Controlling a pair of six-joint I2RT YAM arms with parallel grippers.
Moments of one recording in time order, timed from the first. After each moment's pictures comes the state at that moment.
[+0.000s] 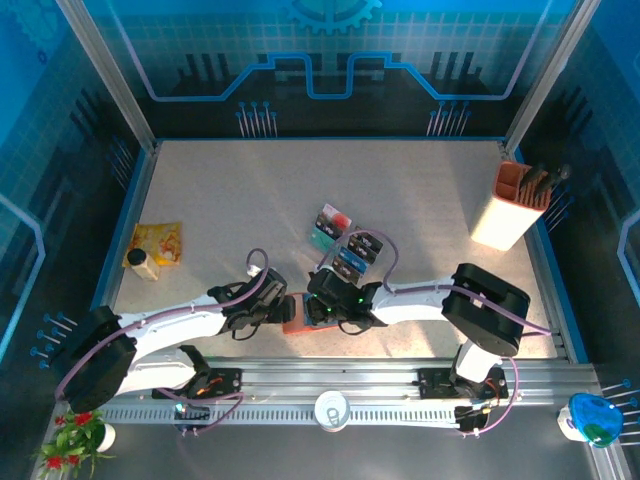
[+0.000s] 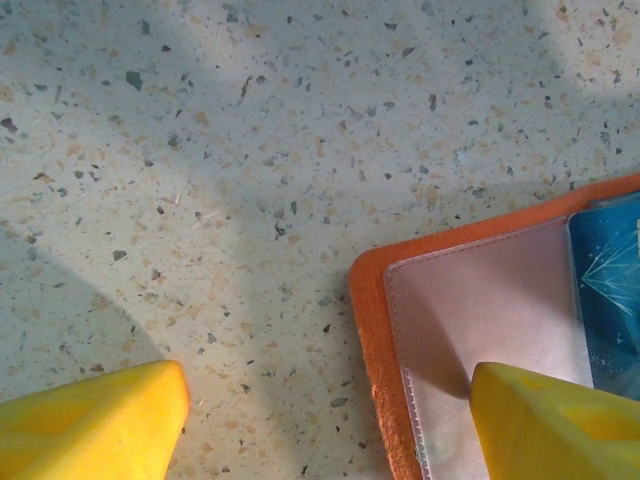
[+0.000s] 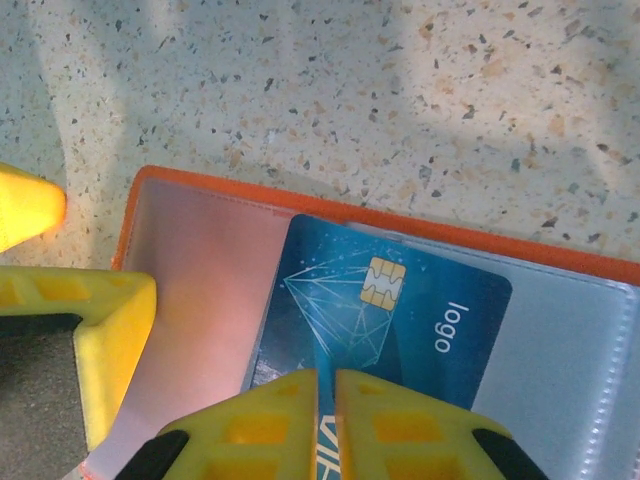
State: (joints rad) left arm -0.77 1.20 0.45 -0.38 -0.13 -0.80; right arm 1.08 1.68 0.79 -0.04 0.07 0.77
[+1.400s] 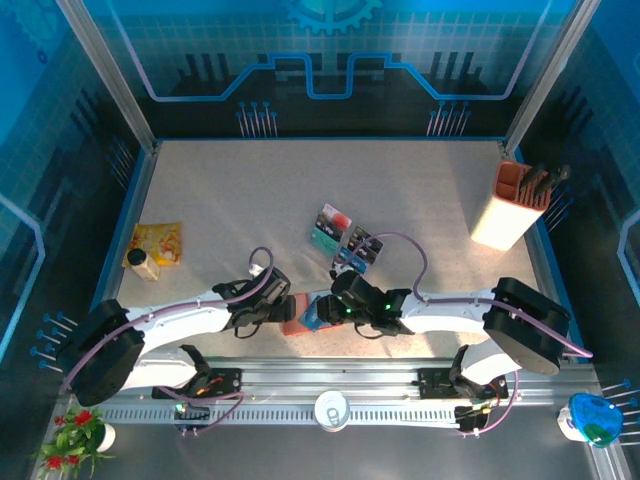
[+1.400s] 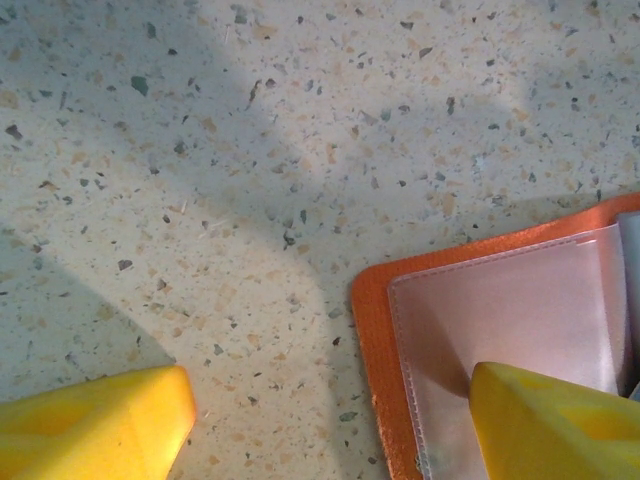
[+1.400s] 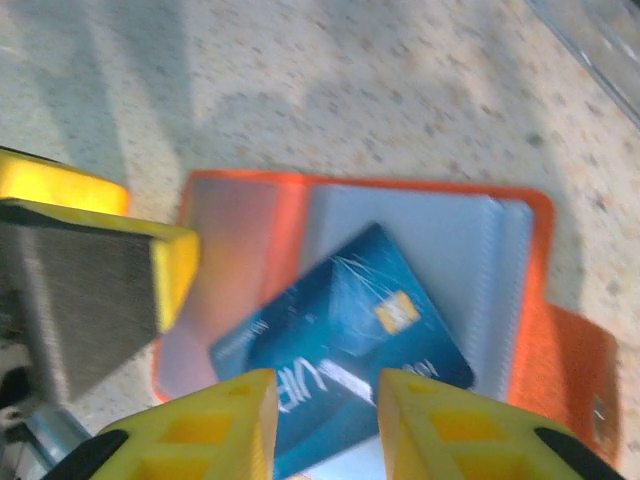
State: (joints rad) left arm -0.77 1.26 0.49 -0.39 -0.15 -0.79; right arm 1.05 1.45 0.60 0.02 0.04 0.87
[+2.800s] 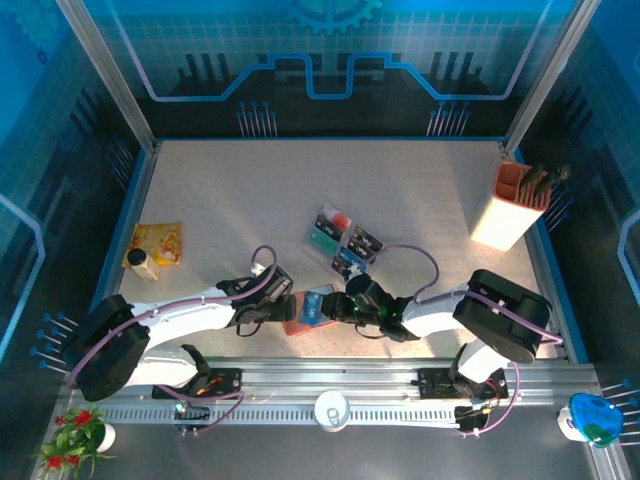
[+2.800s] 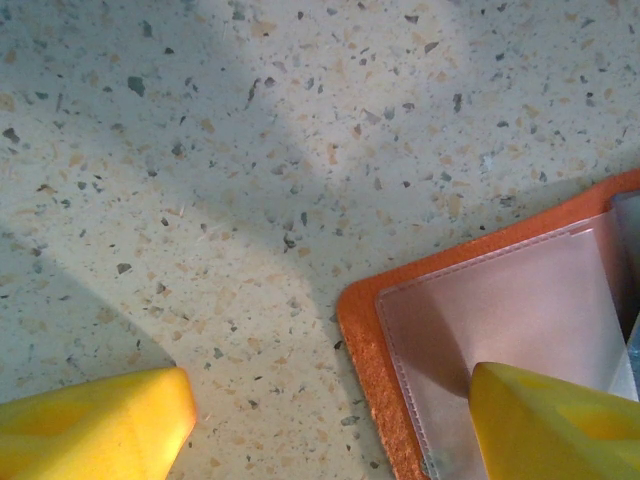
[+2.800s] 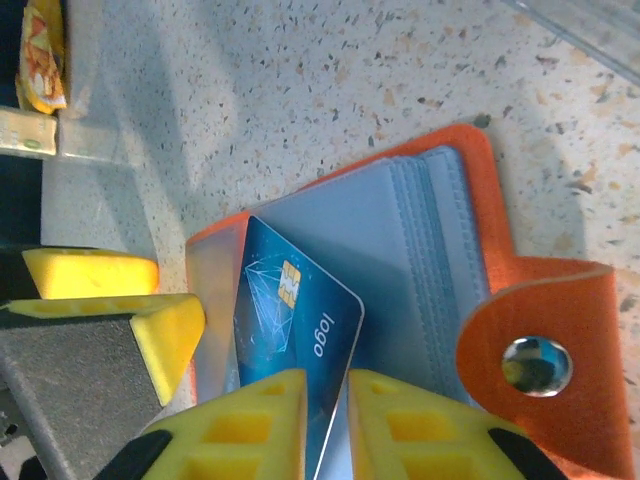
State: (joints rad) left arm -0.77 1.29 0.52 -0.42 -0.15 -0.79; right arm 0.97 1.58 0.43 0.50 -0.07 1.11
